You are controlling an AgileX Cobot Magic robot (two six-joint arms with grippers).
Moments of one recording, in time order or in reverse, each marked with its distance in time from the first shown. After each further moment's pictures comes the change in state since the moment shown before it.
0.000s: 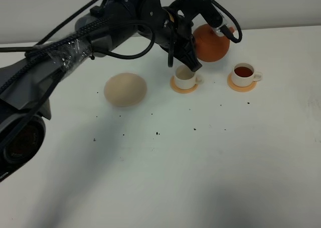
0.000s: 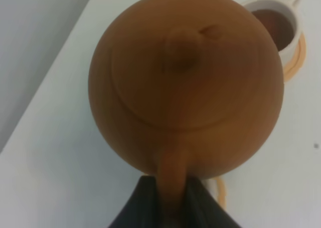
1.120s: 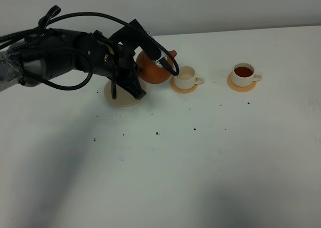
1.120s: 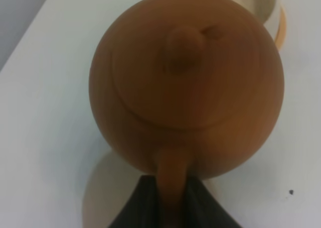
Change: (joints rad) left arm 0.149 -0.279 0.639 0.009 -0.363 0.094; right arm 0.000 0.000 0.000 0.000 0.000 0.000
